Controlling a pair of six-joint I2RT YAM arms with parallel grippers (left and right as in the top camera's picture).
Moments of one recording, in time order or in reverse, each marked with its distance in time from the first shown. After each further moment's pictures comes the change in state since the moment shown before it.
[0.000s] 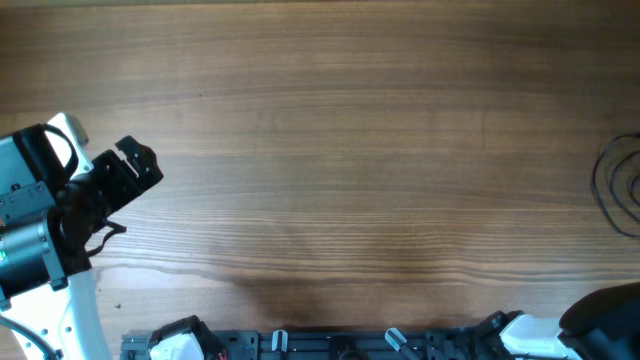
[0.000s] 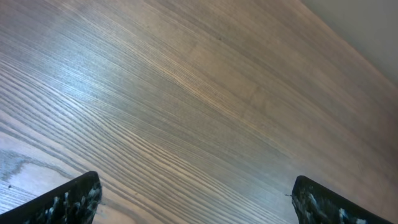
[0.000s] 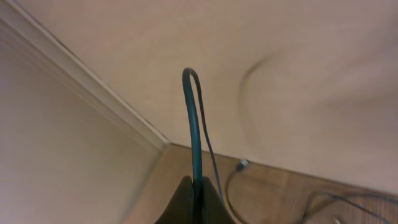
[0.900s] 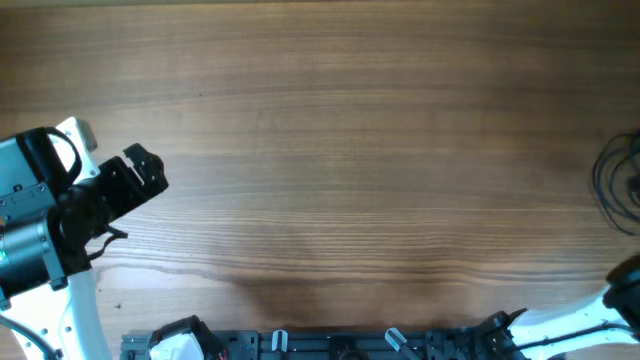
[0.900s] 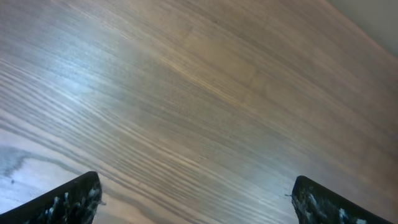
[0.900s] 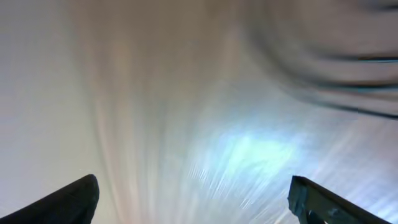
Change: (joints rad) left arm 0.000 0.001 0.000 -0.050 0.027 0.061; right arm -0.048 0.307 0.000 -0.753 -0.664 -0.135
